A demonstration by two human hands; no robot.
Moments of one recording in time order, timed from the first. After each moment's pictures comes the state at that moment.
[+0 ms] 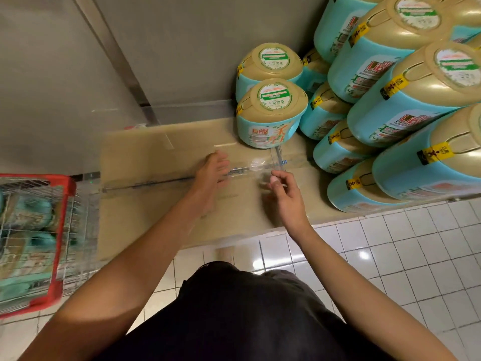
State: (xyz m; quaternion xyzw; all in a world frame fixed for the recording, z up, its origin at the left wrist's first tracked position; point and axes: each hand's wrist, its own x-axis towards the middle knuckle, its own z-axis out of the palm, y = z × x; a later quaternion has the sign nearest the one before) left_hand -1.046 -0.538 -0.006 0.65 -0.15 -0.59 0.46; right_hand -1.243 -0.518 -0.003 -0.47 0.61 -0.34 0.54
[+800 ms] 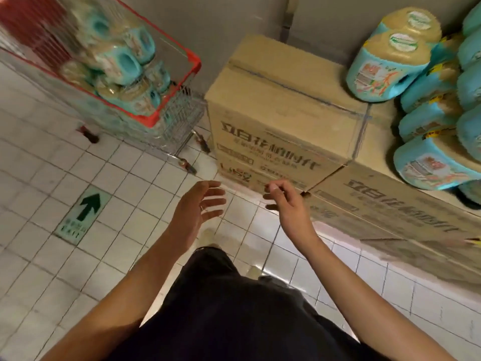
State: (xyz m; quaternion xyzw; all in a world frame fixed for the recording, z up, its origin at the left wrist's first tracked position) left_hand -1.156 -0.055 0.002 0.62 -0.03 -0.44 0.64; right_hand -1.313 -0.232 0.005 -0.65 0.38 -0.12 0.65
